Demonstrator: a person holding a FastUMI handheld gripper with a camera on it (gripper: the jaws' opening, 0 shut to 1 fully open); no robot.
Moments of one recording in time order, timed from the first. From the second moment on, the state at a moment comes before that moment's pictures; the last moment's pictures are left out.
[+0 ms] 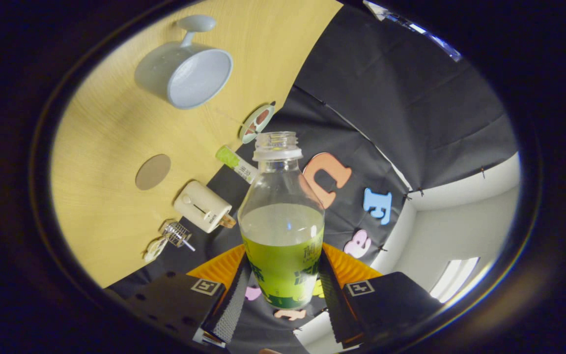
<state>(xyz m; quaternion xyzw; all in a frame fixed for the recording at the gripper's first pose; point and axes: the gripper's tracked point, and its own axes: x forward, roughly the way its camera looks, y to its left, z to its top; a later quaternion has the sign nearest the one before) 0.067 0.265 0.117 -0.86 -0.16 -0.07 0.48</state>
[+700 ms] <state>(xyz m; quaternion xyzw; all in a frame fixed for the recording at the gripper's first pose) 0.068 0.267 0.109 -0.84 -0.15 -0.07 0.52</state>
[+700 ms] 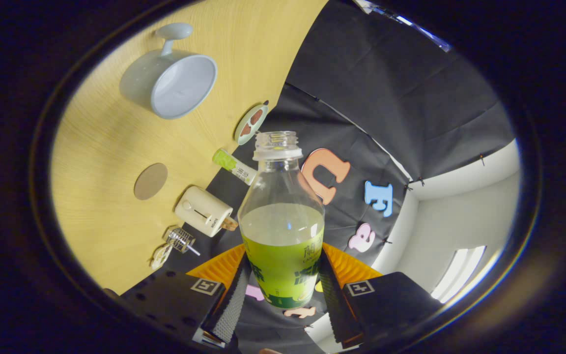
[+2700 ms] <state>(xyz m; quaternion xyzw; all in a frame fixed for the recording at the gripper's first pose) 0.204 0.244 0.037 0.04 0.10 0.19 0.98</state>
